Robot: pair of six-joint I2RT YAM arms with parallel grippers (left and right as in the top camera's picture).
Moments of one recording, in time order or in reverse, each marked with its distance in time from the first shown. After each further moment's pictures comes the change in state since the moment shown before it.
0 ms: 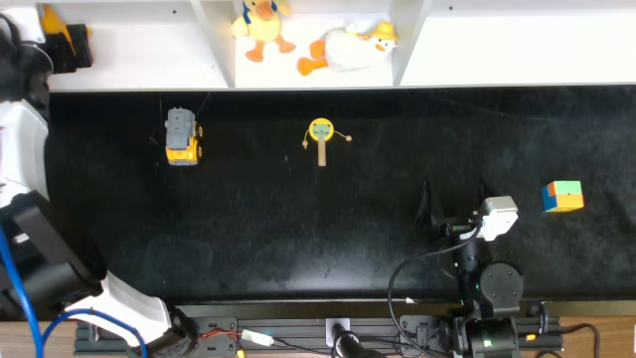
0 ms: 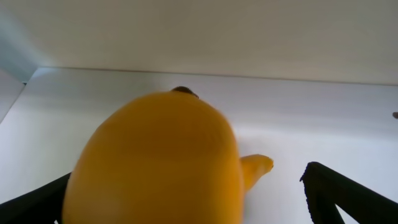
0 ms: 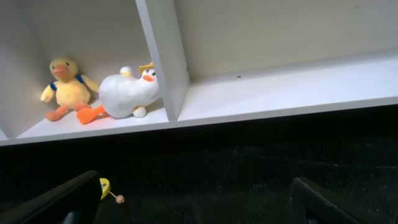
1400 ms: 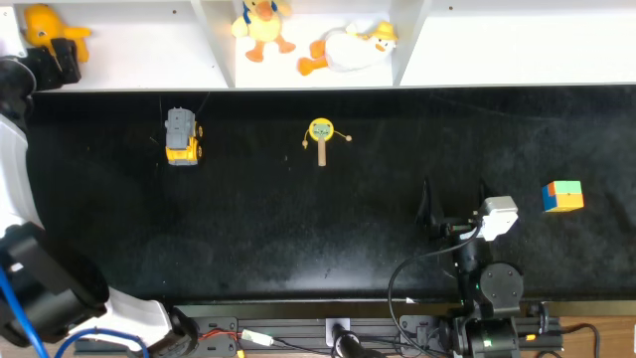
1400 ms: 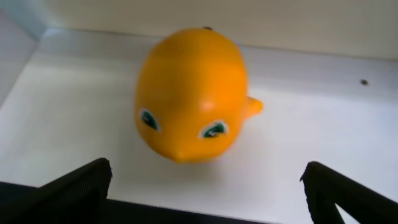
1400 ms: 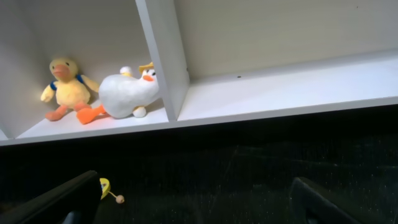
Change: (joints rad) left arm 0.064 -0.123 0.000 -0.241 0.069 0.010; right arm 0.000 0.000 0.000 0.000 0.000 0.000
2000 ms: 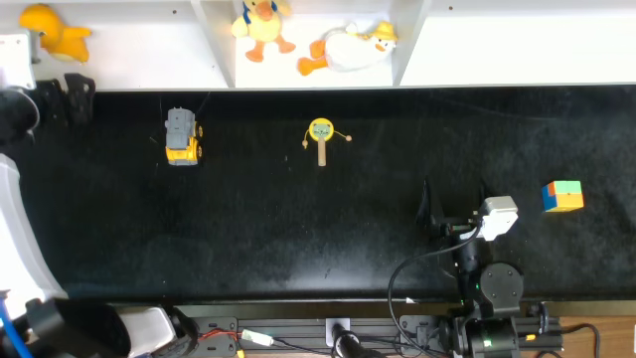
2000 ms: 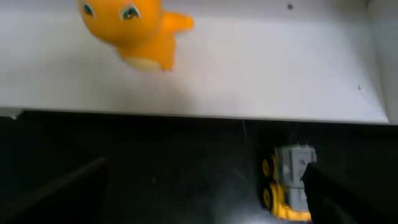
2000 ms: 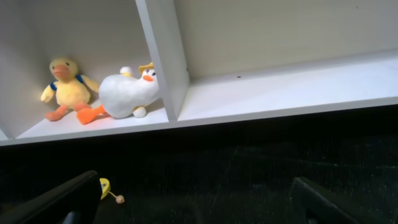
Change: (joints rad) left arm 0.000 -0.229 0.001 -0.443 0.026 0.105; right arm 0.000 0.000 0.000 0.000 0.000 0.000
